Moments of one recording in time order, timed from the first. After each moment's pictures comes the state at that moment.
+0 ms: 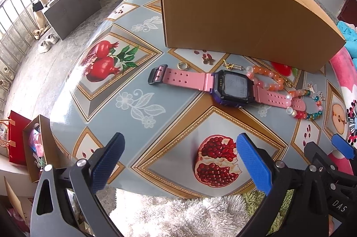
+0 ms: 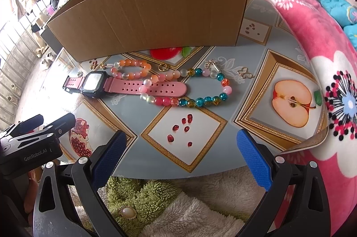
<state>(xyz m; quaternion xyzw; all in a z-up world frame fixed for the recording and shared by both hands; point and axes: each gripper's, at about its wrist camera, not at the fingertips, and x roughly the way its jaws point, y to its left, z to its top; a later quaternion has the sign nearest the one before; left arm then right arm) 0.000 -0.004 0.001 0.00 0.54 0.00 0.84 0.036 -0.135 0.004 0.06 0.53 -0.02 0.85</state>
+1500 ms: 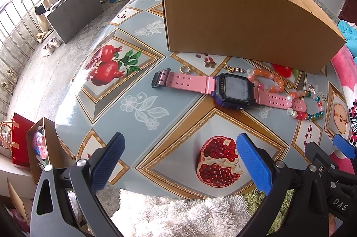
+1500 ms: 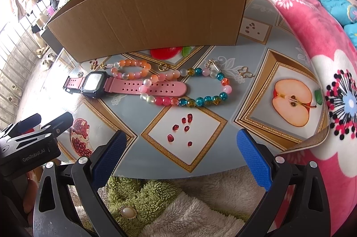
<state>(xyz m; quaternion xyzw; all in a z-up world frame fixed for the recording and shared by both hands) -0.004 -0.002 0.009 0.01 0.53 0.01 0.84 0.039 -0.131 0.004 0.07 0.52 -0.02 0.85</state>
